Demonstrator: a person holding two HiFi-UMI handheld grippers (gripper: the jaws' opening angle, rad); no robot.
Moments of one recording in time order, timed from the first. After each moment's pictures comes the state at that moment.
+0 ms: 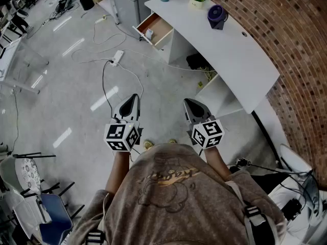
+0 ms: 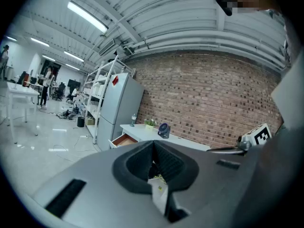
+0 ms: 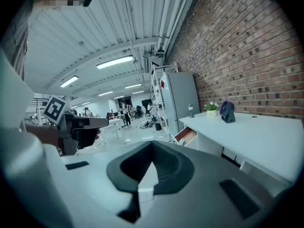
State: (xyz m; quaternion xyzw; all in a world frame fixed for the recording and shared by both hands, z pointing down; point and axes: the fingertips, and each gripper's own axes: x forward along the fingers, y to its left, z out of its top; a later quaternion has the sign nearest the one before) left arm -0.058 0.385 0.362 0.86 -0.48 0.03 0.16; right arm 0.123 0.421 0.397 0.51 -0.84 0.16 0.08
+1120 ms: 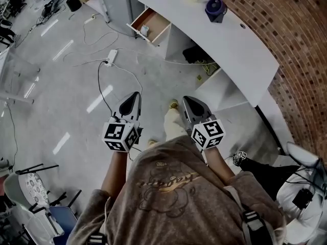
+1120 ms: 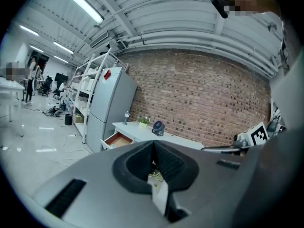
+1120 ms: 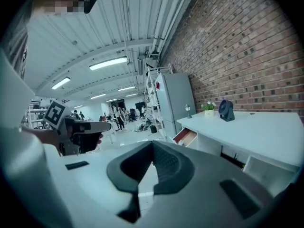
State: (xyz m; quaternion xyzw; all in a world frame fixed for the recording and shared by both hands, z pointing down) left arm -0.087 0.337 0.375 0.89 -0.42 0.03 0.16; right arm 0.075 0.385 0.403 0.55 -0.82 0.17 0.06
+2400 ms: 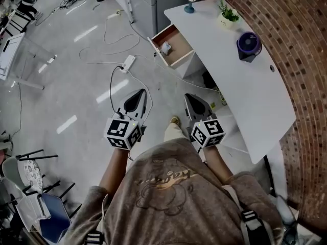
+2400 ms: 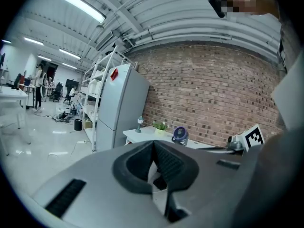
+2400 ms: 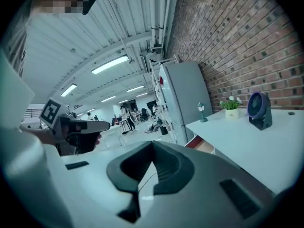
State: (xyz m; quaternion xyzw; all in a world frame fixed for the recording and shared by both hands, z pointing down) left arm -0.052 0.119 0.368 0.86 -0.48 0.05 0.16; right arm 0.097 0.128 0.412 0.47 -0.86 0.18 0.04
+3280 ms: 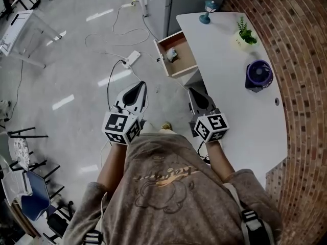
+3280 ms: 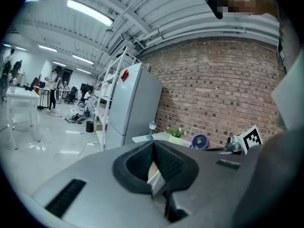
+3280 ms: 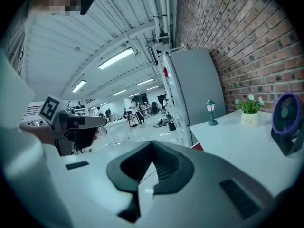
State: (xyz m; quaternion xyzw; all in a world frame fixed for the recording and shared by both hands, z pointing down) left arm -0.026 0.004 0.372 0.81 -0.56 0.03 0.16; right arm 0.134 -0.015 0.425 0.39 -0.90 0.18 0.08
